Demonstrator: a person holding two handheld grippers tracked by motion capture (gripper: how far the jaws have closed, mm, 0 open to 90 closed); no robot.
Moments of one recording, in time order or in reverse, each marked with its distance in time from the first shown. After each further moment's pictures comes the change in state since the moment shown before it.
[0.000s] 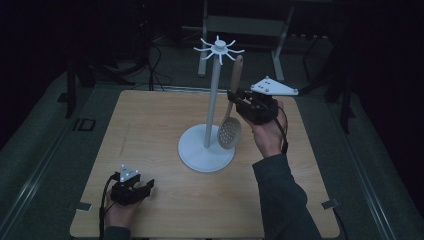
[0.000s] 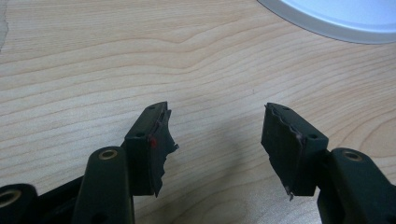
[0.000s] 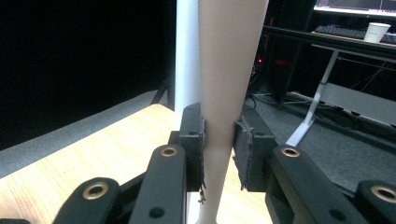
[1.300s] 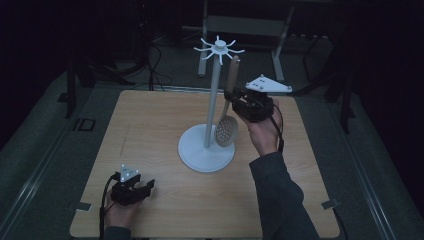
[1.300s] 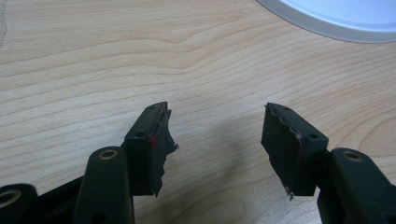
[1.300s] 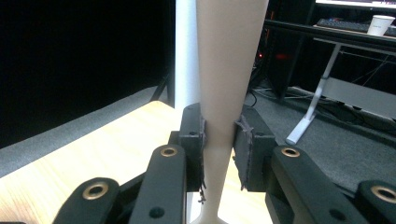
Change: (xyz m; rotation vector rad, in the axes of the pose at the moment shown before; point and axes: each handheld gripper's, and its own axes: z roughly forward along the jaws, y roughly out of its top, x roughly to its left) left arm -0.001 0.000 0.000 0.002 -0.001 0.004; right arm 0.002 0.001 0.013 0.024 -0.002 0.011
